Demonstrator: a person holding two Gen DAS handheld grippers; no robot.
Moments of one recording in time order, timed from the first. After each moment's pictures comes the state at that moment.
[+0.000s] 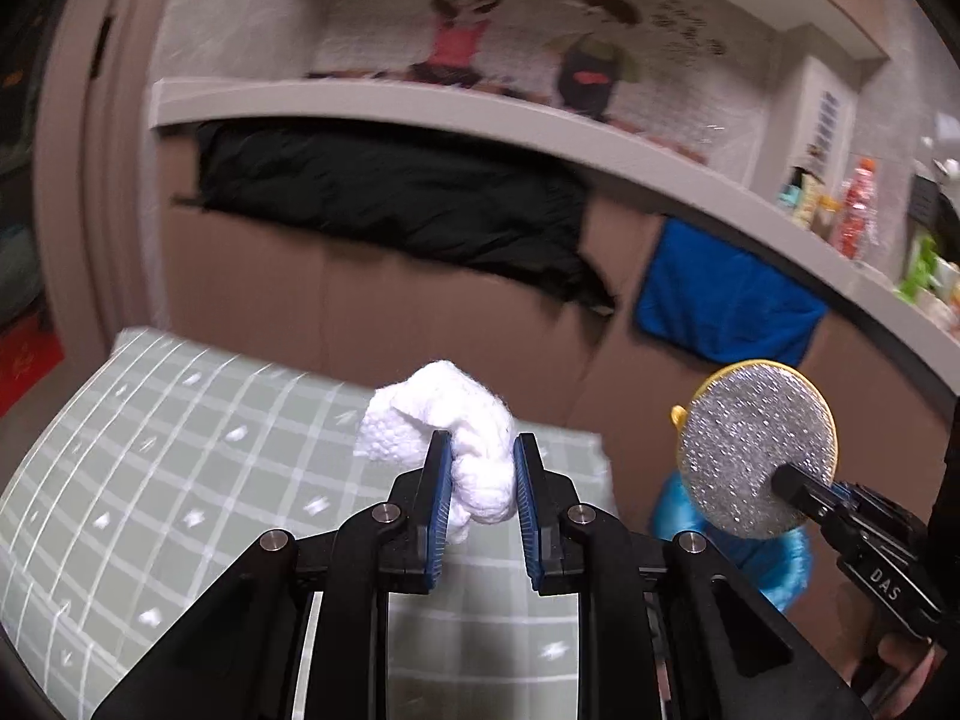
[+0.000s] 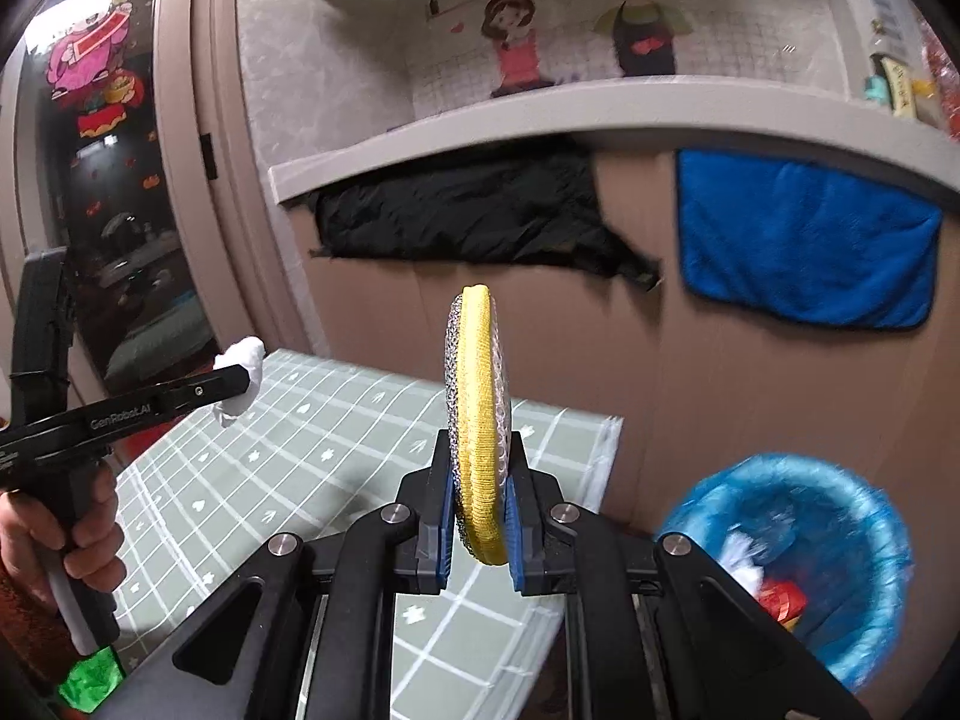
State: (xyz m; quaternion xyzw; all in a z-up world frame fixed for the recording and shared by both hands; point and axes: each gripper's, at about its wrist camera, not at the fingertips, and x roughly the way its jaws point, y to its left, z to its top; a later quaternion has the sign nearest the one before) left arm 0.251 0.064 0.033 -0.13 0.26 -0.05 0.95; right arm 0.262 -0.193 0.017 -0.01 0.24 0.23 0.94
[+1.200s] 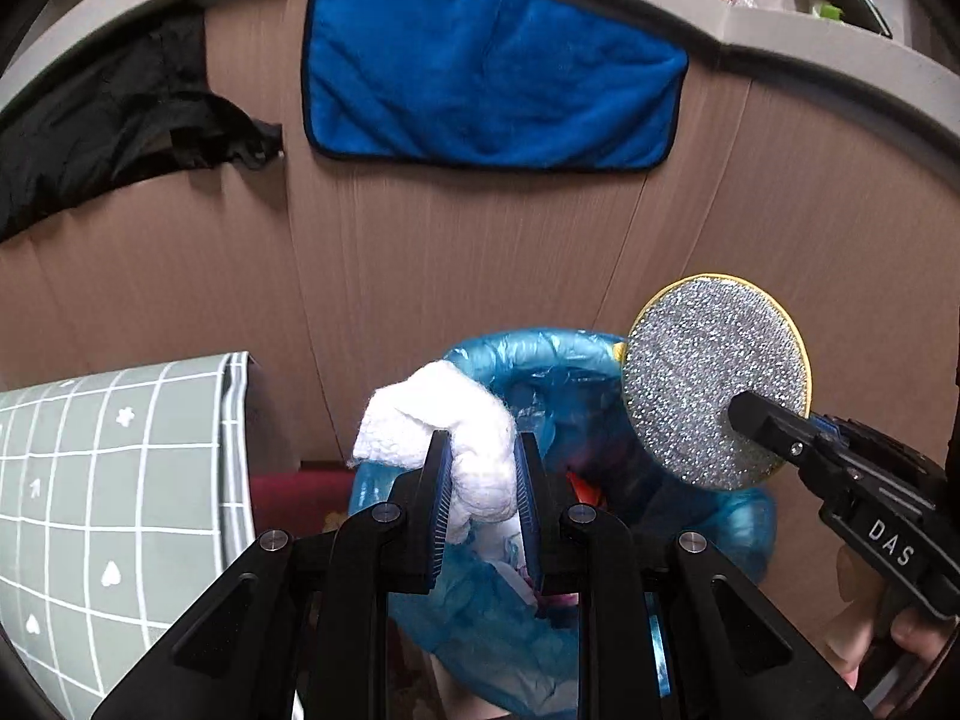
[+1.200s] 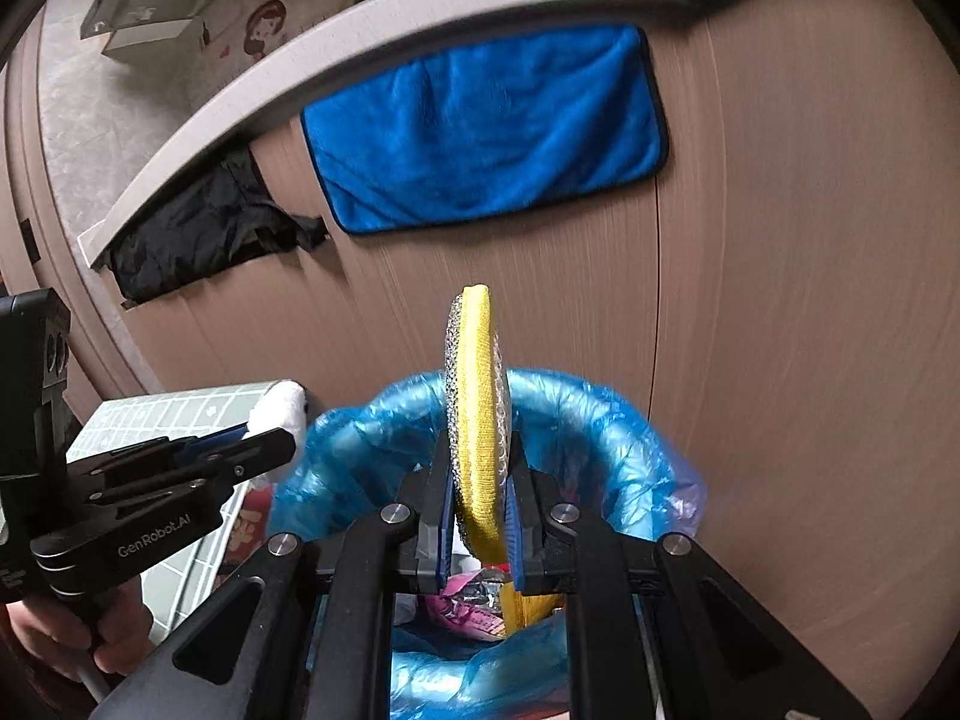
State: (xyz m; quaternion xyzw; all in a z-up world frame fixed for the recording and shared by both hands) left arm 0.360 -0.209 -0.065 -0.01 0.36 -0.21 0.91; right arm 0.314 -0.398 -0.071 0.08 0.30 0.05 0.95
